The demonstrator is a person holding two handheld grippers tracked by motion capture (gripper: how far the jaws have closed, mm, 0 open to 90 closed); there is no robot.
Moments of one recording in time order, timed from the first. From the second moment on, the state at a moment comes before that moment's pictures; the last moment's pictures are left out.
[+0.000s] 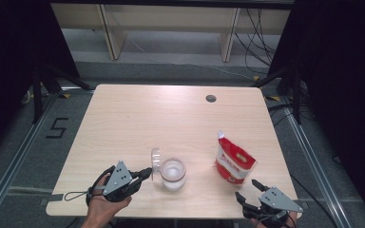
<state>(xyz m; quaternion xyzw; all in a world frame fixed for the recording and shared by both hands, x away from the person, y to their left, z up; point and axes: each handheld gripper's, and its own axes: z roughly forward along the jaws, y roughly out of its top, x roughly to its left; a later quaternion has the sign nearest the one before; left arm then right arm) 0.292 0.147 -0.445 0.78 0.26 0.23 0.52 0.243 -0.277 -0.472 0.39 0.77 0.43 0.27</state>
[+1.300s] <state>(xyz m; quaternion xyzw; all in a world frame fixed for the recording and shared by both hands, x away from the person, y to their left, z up) 0.270 0.165 -0.476 0.79 0.30 0.17 0.50 0.242 -0.275 -0.472 0.39 0.77 0.43 0.27</state>
